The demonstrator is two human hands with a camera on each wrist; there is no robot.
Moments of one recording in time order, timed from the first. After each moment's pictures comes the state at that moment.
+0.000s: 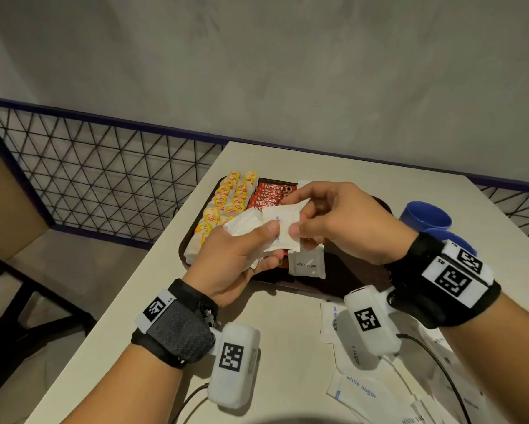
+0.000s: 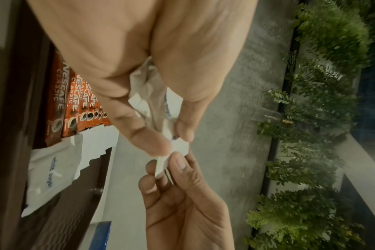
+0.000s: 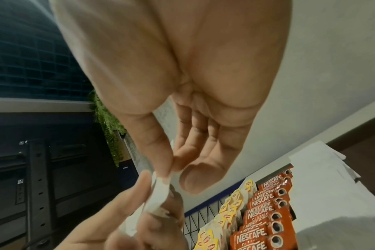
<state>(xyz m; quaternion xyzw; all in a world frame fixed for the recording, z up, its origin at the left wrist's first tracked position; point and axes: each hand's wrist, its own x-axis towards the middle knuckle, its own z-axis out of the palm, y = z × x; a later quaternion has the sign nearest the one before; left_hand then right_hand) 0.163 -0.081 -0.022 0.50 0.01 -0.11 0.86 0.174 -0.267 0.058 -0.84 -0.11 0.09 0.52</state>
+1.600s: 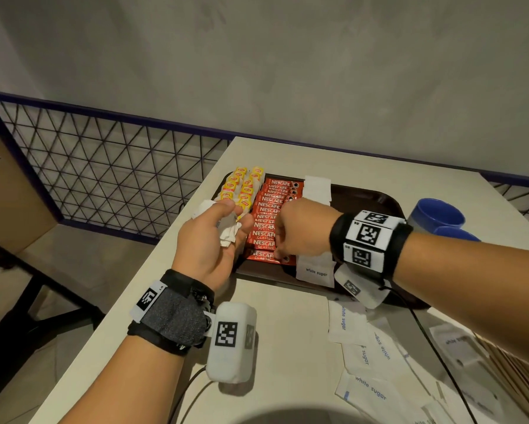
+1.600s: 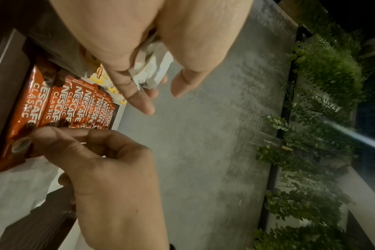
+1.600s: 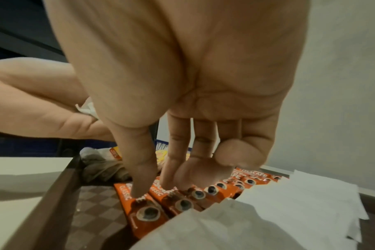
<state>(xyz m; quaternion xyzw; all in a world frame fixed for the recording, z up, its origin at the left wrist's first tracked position) 0.185 -0.059 -0.024 0.36 0.14 0.03 0.92 0.237 -0.220 0.010 -0.97 -0.21 0.13 0.00</state>
